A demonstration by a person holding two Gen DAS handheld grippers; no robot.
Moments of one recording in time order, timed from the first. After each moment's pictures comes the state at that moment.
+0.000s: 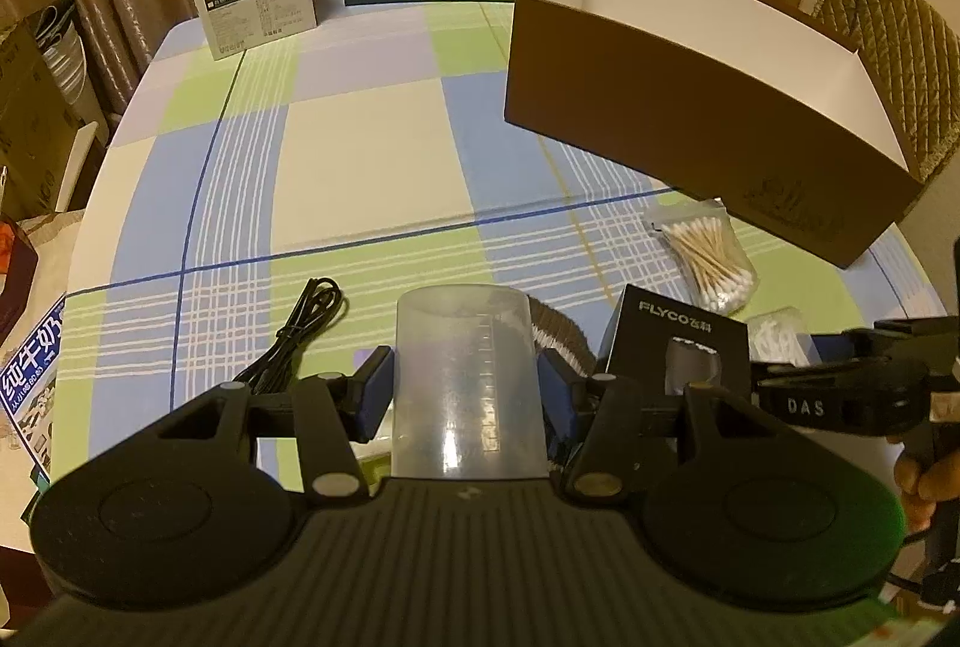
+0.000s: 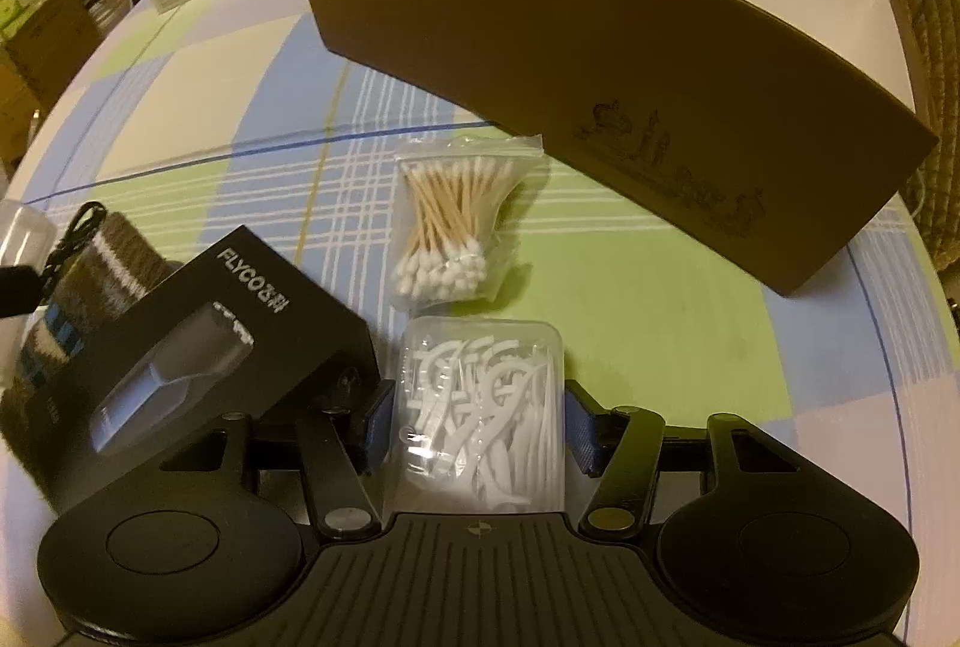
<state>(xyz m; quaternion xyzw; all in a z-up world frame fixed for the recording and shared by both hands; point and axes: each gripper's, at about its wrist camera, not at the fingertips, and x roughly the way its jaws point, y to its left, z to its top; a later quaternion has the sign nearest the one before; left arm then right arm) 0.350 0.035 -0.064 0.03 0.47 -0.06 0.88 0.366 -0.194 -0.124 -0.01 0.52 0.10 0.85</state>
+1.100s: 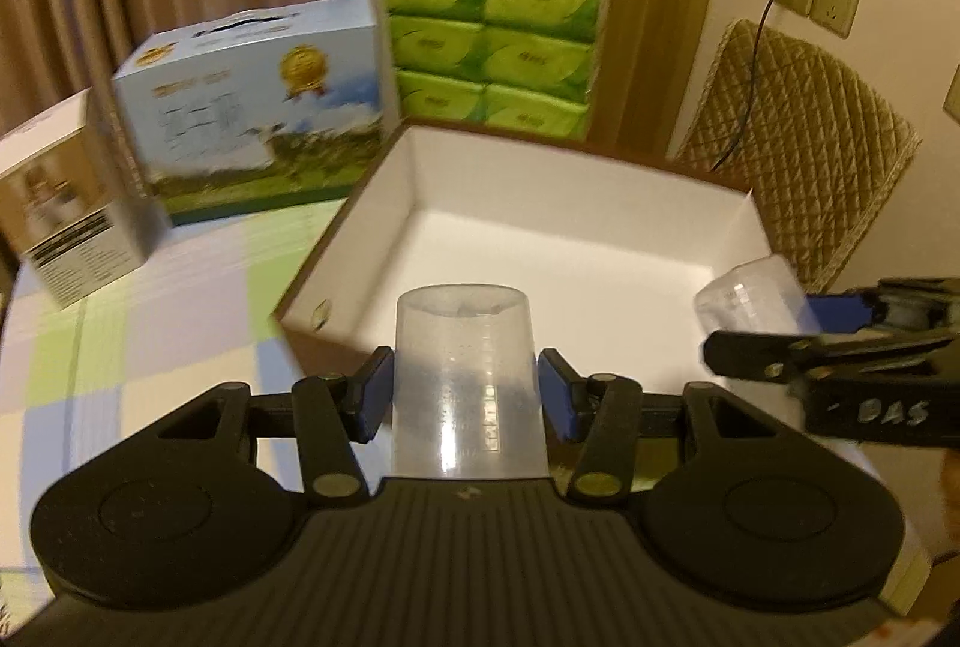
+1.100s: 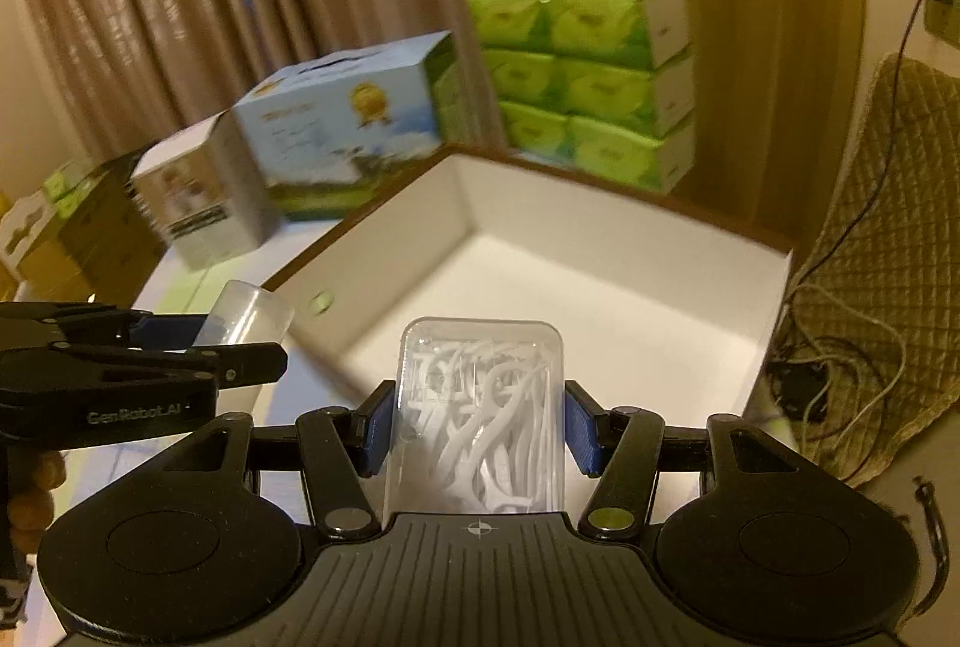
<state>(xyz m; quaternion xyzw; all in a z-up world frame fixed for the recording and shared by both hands) 0.483 -0.105 0.012 0.06 0.38 -0.17 0.91 0.449 -0.282 0.019 0.06 0.38 0.13 0.91</state>
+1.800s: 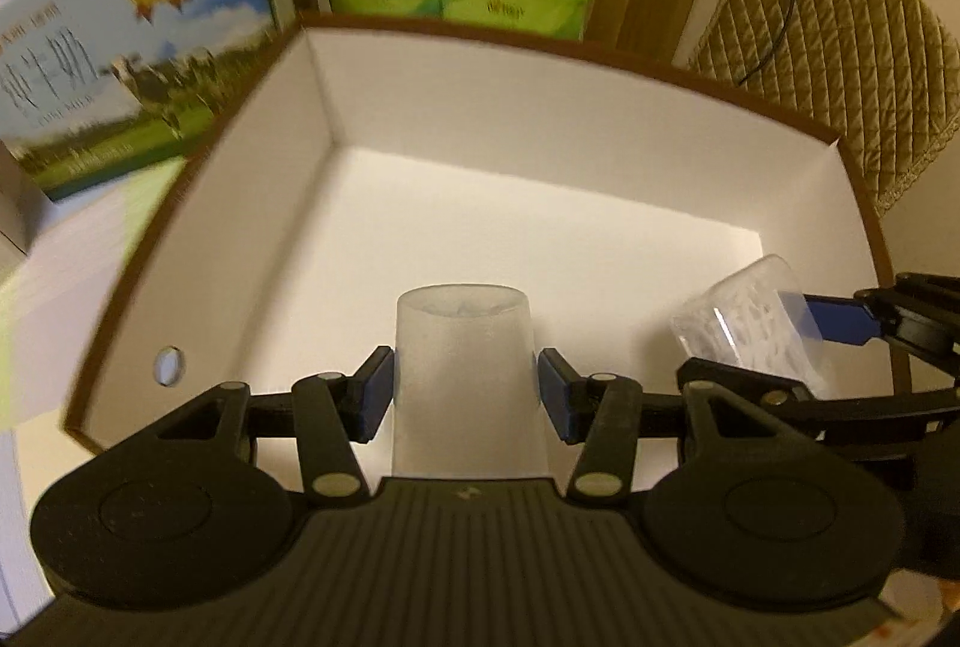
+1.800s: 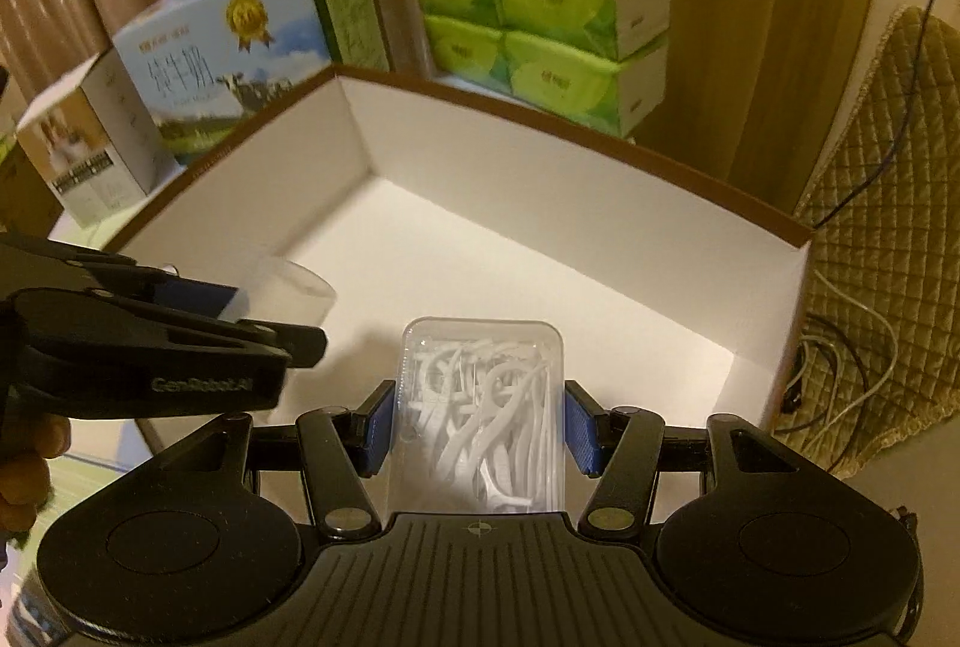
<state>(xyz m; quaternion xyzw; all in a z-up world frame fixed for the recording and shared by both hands) 0.595 -0.179 -0.070 0.08 0.50 -0.17 0.85 0.541 -0.313 -0.055 0.02 0.45 0.11 0.89</state>
